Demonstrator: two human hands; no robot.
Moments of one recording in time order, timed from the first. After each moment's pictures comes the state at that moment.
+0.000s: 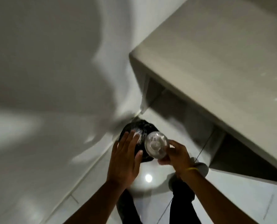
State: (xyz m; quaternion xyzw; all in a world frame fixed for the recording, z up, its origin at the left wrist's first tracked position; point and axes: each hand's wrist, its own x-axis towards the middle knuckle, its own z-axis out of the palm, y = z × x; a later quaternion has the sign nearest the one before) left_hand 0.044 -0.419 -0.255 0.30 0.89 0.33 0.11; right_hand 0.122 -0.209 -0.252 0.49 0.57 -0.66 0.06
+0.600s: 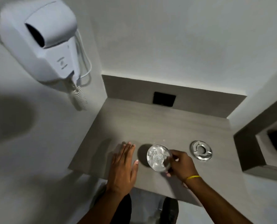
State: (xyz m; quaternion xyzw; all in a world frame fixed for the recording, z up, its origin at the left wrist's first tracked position) left_hand 0.009 -0.159 0.006 0.50 0.81 0.31 0.05; right_hand 0.191 -0.002 0.058 0.54 0.64 -0.52 -0.15
